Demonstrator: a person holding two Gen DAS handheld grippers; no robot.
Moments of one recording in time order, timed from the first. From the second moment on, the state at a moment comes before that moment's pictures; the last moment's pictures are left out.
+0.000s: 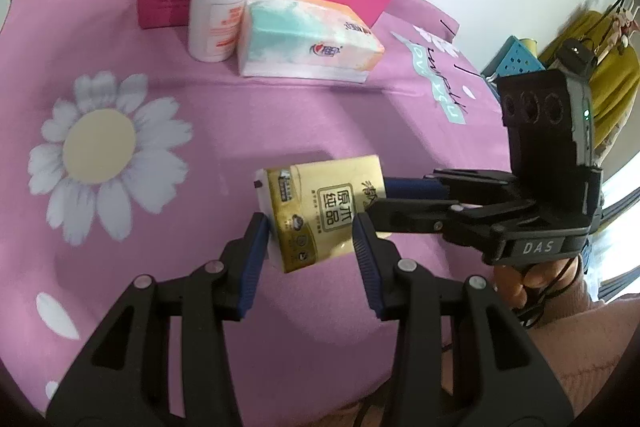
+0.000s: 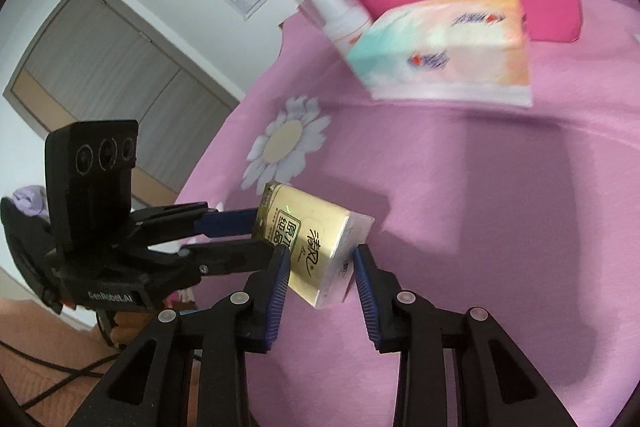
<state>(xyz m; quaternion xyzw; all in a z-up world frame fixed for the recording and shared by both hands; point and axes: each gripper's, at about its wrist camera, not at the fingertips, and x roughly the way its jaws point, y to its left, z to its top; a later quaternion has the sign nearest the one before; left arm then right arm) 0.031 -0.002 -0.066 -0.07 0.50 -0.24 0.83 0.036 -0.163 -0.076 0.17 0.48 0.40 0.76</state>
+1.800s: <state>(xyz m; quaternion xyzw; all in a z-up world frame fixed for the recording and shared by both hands) 0.060 -0.021 -0.028 -0.04 0.46 -0.24 0.85 0.060 -0.201 -0.050 0.18 0.43 0.36 0.80</state>
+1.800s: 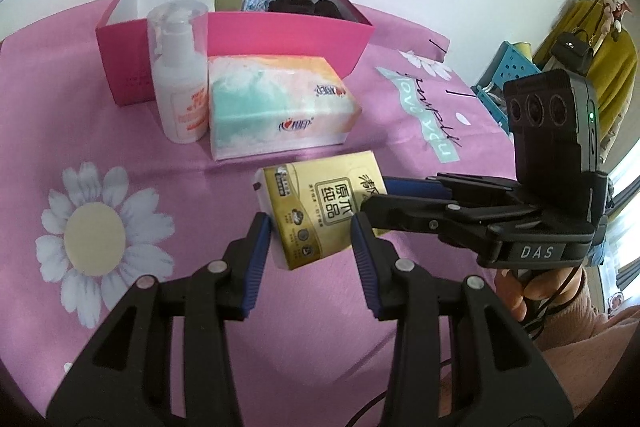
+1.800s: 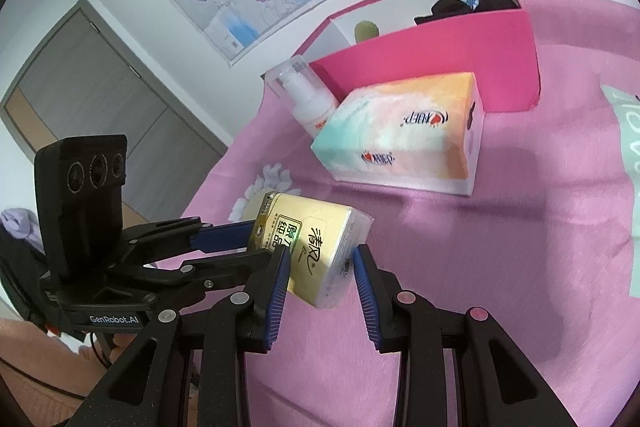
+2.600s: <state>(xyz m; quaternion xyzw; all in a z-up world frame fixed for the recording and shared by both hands) 0.070 -0.021 -0.009 -0.03 0.43 -0.25 0.87 0.067 -0.209 -0.022 0.17 0.41 0.37 0.82</state>
